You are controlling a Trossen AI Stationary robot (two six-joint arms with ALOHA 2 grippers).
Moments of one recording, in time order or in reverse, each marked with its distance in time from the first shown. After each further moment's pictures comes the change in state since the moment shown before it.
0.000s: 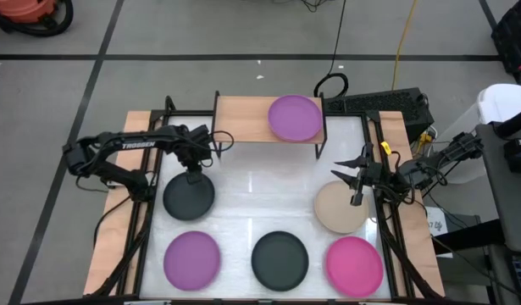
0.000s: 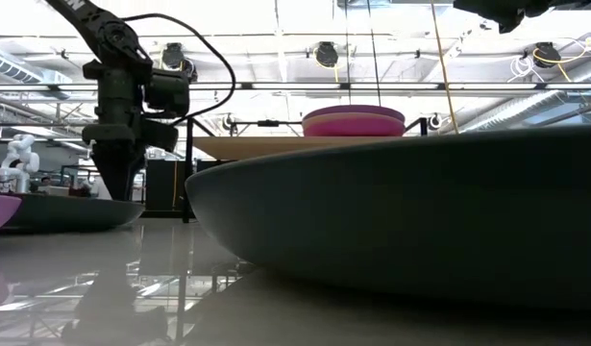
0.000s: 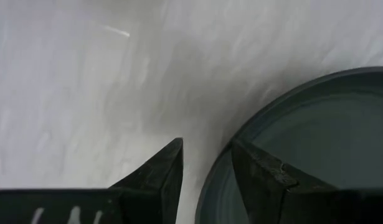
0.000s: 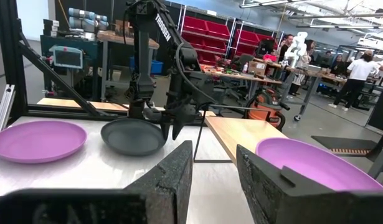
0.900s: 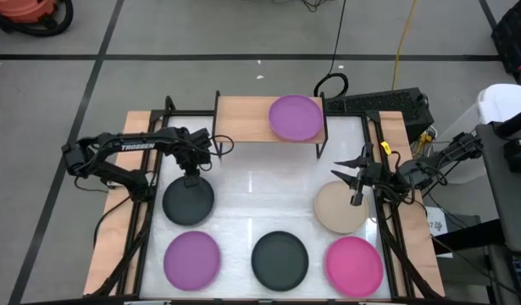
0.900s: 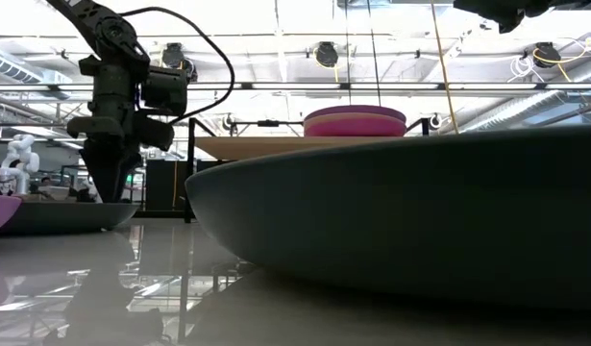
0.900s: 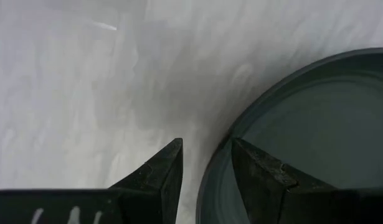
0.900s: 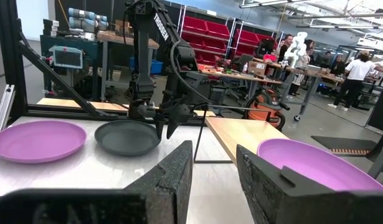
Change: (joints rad) left arm -0.044 -0.019 -0.001 -0.057 0.031 0.020; right arm 0.000 0.000 0.000 0.000 0.000 -0.001
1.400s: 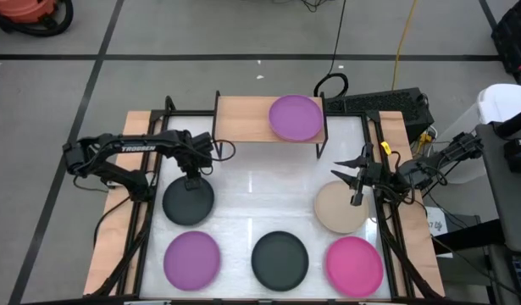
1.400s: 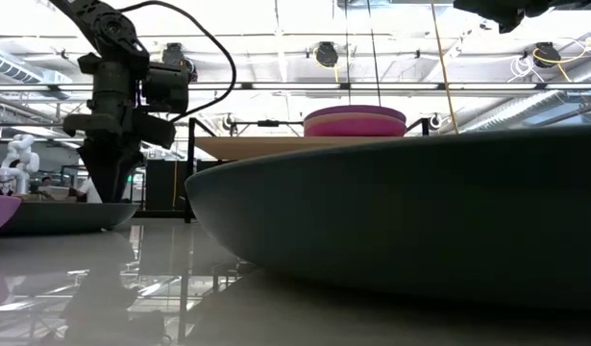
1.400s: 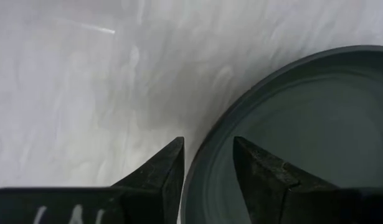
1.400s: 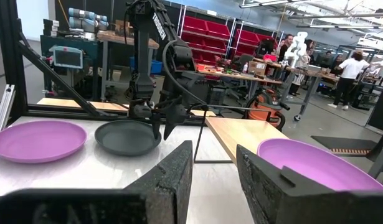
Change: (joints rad) left arm -0.054 0.005 0.001 0.009 0.003 -0.015; right arm 0.000 0.000 0.000 0.000 0.000 0.000
